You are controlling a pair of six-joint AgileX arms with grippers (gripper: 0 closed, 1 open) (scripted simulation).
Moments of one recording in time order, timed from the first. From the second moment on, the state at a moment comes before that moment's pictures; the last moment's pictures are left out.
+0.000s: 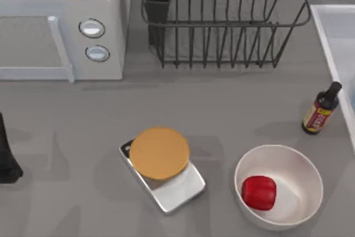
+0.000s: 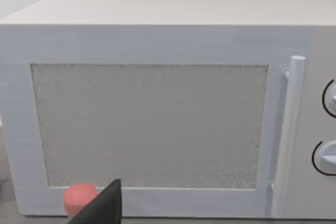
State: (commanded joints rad) left arm 0.00 0.00 0.00 0.00 0.00 0.00; right arm -0.45 2.27 1.85 -1.08 -0.02 -0.18
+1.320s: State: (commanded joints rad) left arm 0.00 0.00 0.00 0.00 0.00 0.00; right arm -0.38 2.62 2.29 -1.16 -0.03 -0.36
